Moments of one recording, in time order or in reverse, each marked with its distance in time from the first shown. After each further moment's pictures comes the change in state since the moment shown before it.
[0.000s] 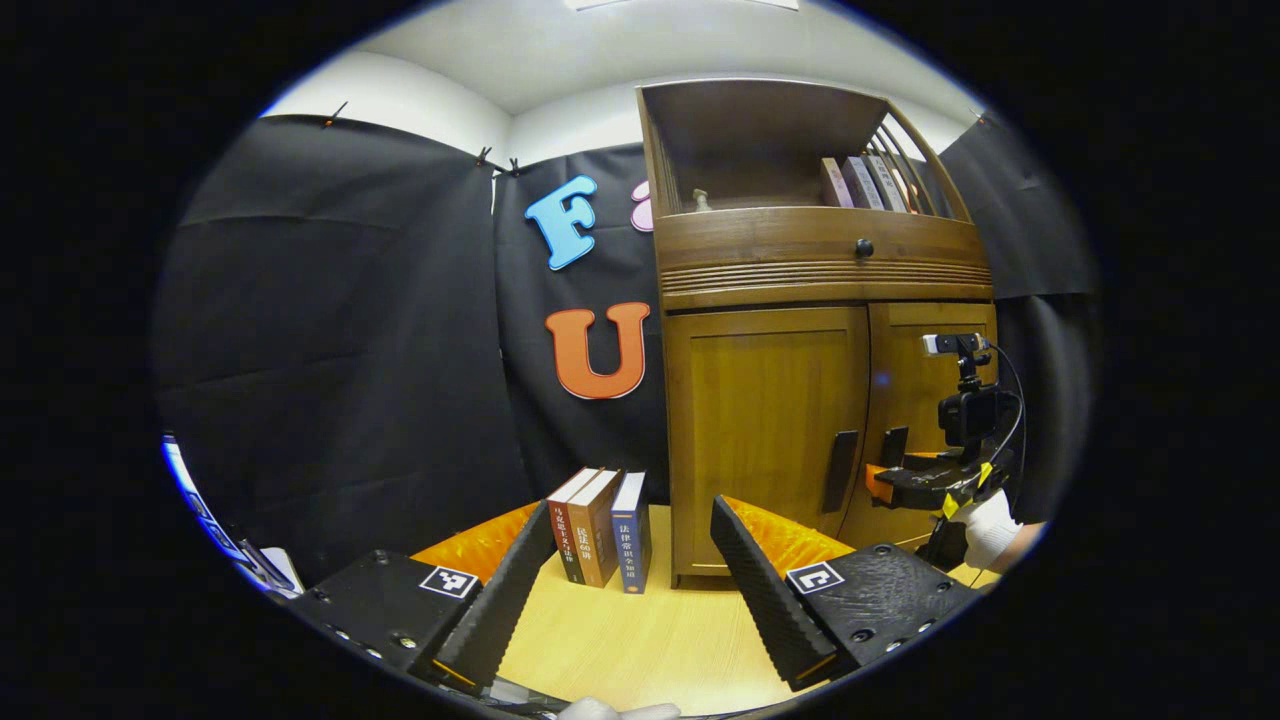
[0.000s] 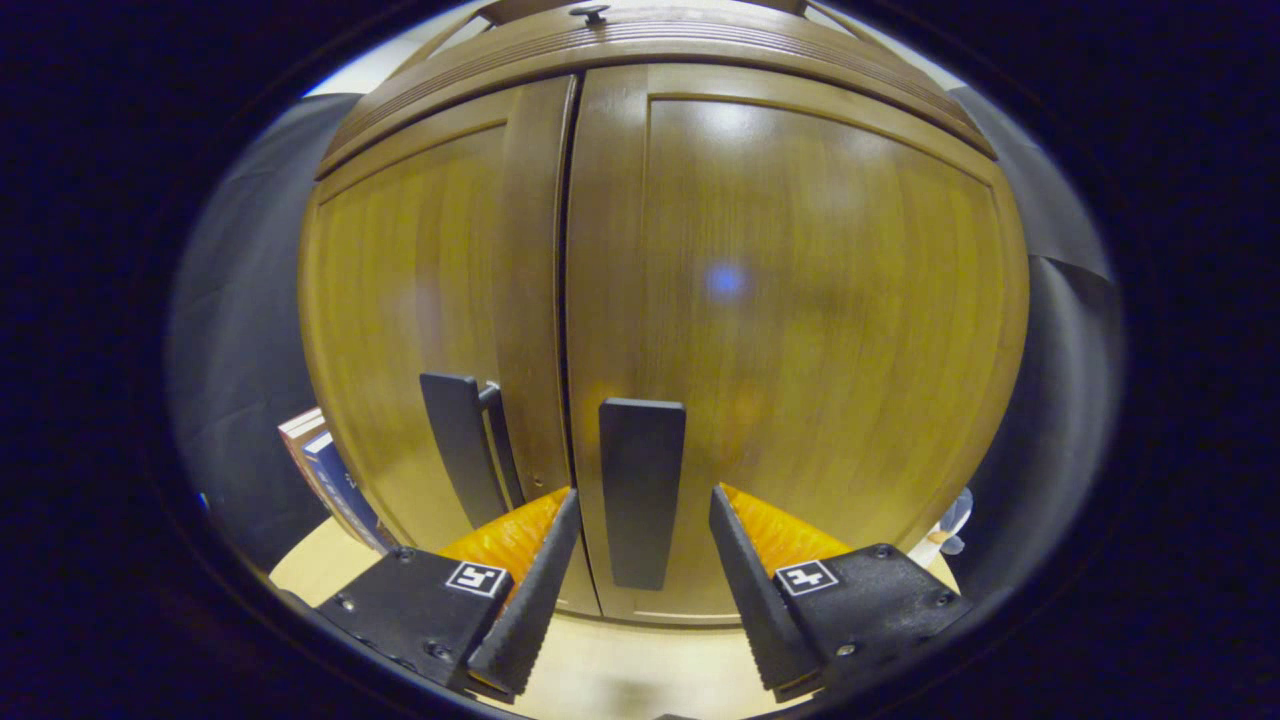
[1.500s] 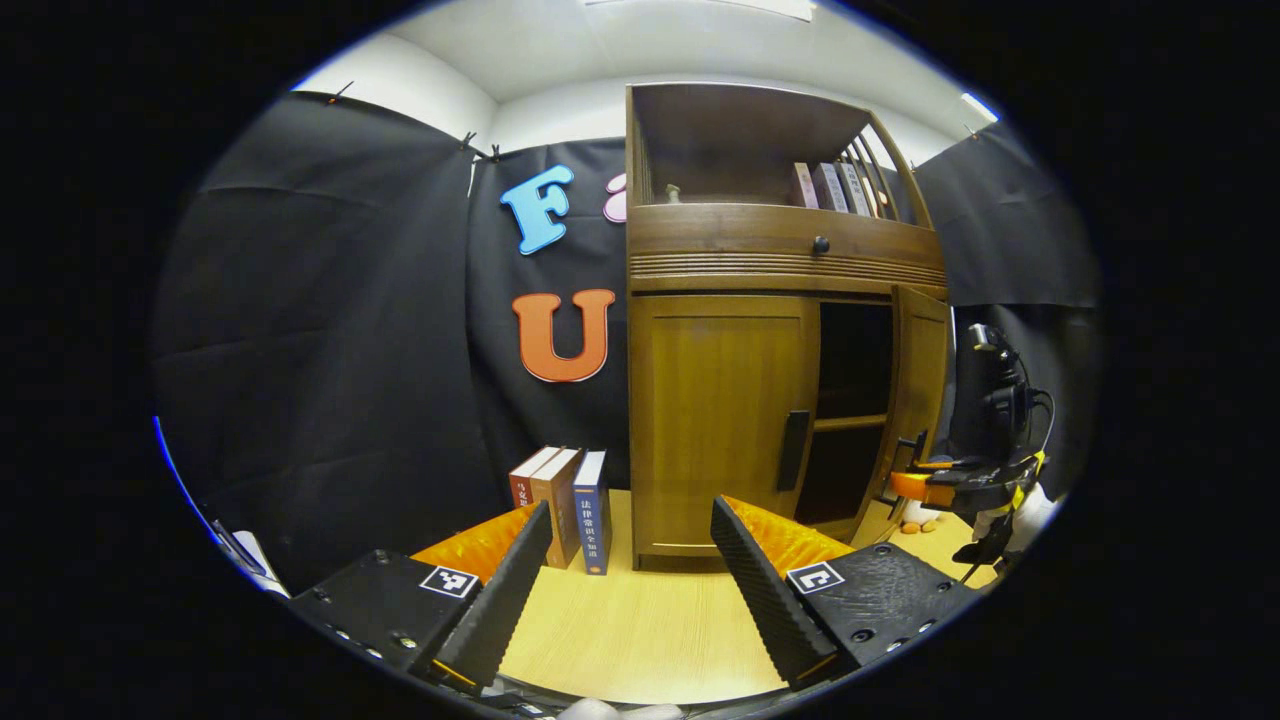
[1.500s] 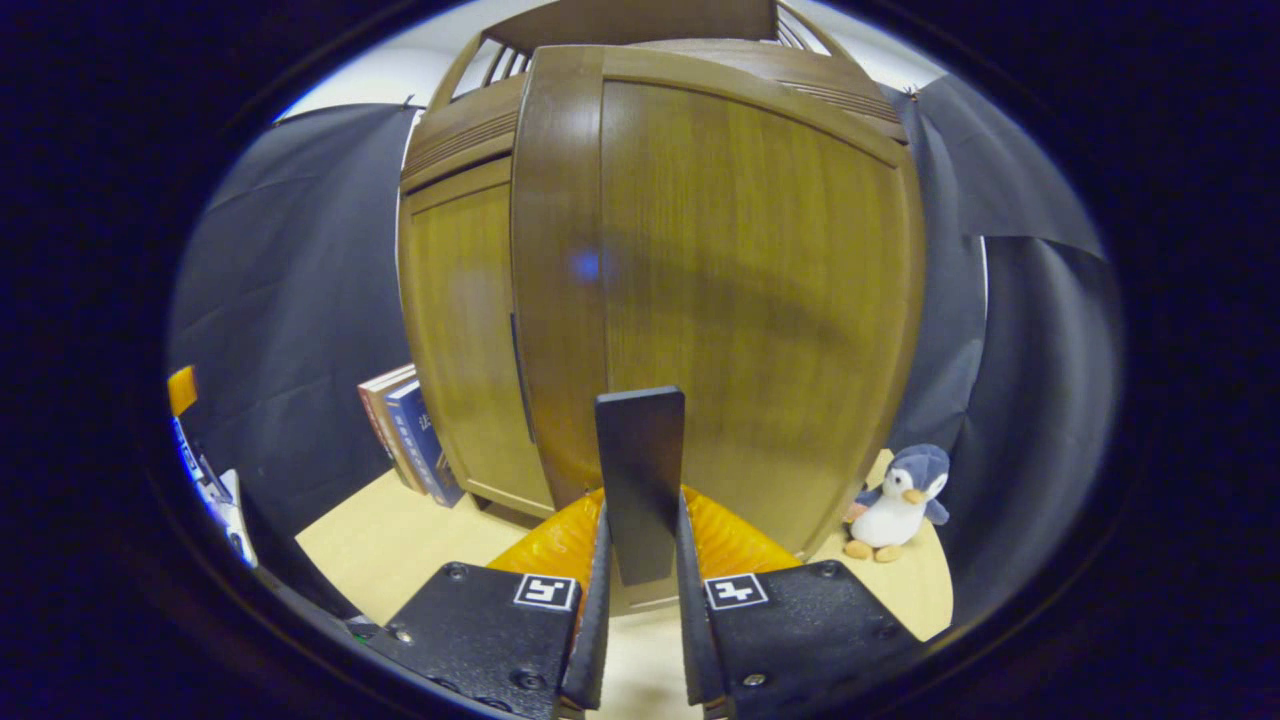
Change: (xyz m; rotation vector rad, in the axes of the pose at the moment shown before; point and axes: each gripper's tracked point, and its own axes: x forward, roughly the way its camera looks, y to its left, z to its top) left arm -0.019 -0.012 -0.028 -0.025 0.014 -0.166; right arm -0.129 -0.041 -0.049 -0.017 0.043 0.139
